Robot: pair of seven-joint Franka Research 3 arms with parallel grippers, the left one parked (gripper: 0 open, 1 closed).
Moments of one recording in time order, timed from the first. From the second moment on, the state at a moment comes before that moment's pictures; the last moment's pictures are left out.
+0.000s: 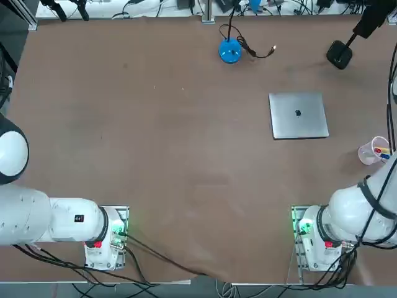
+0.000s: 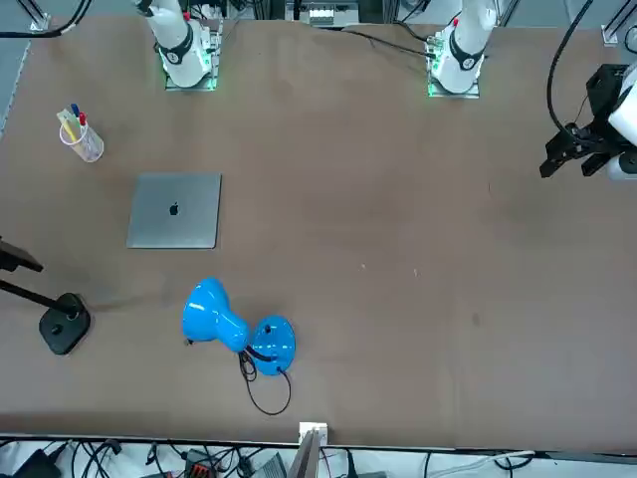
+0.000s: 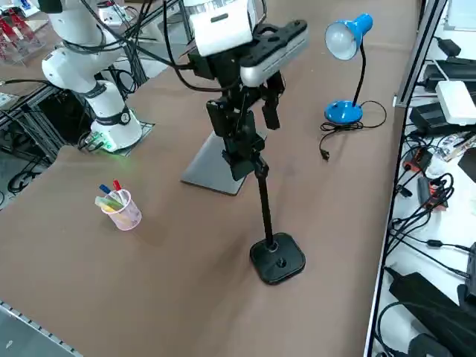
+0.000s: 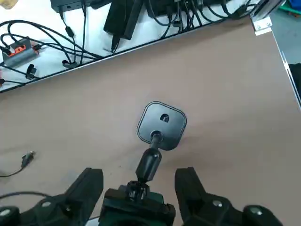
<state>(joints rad) -0.23 0.49 -0.17 -1.12 0.12 1.82 -0.04</state>
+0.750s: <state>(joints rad) -0.23 0.53 -0.17 -1.13 0.12 1.82 0.13</state>
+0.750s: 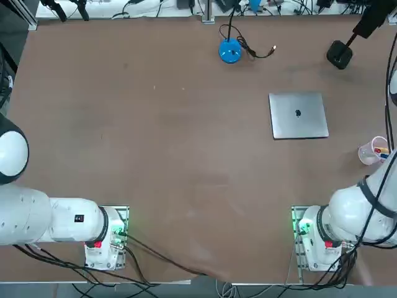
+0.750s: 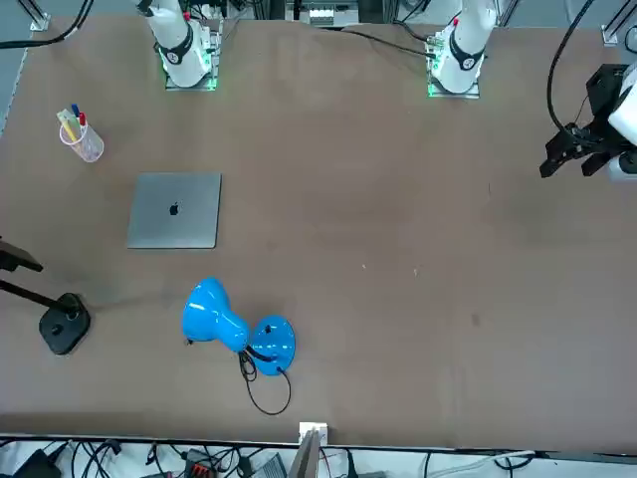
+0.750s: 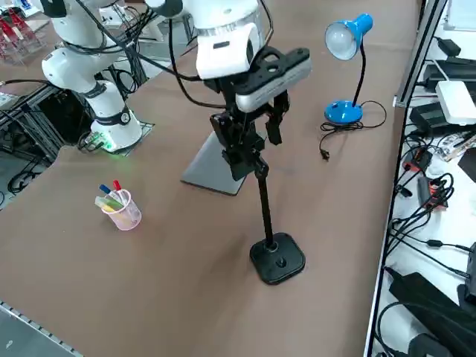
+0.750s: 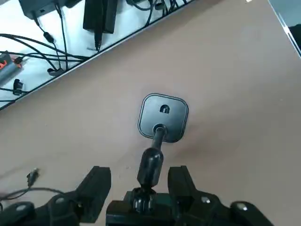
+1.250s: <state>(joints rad) -0.23 0.55 -0.17 -1.13 0.12 1.82 0.15</state>
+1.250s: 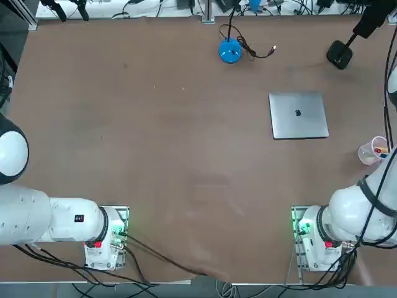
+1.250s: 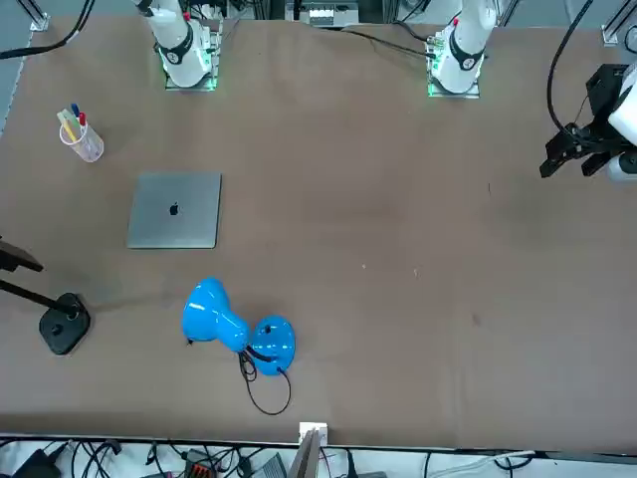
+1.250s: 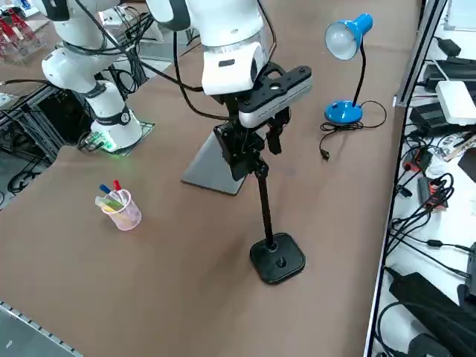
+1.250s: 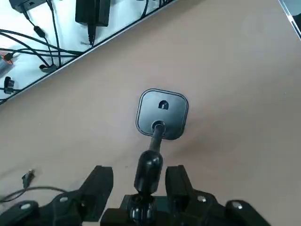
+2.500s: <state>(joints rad) -0.23 0.56 -0.17 -1.14 0.12 1.82 0.16</state>
